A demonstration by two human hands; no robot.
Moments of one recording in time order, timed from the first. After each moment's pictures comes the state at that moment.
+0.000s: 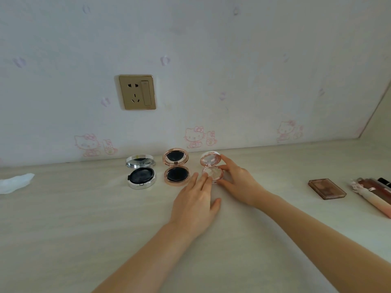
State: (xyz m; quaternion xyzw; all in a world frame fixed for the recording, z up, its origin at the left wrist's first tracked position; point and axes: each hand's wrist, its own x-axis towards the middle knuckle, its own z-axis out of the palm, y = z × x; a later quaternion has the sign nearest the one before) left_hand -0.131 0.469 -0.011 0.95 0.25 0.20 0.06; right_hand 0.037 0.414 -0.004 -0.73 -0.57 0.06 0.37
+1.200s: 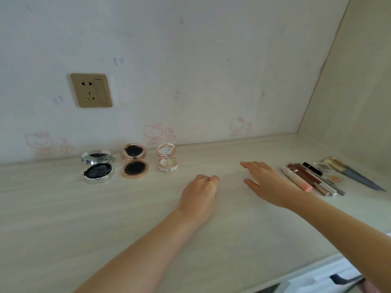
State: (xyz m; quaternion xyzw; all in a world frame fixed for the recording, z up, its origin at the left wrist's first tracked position) left_hand -0.063 0.371 0.005 0.96 0.19 0.19 0.12; right_hand 0.099 0.233 0.031 -0.85 -0.51 -0.04 0.13
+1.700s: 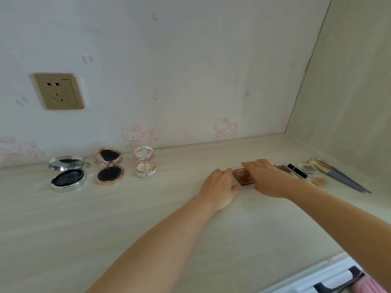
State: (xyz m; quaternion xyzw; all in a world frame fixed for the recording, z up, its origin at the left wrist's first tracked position) left_hand 0.043 0.336 0.008 0.95 0.17 0.10 0.22; right_hand 0.165 0.214 0.040 -0.87 -0.49 0.00 -0.05
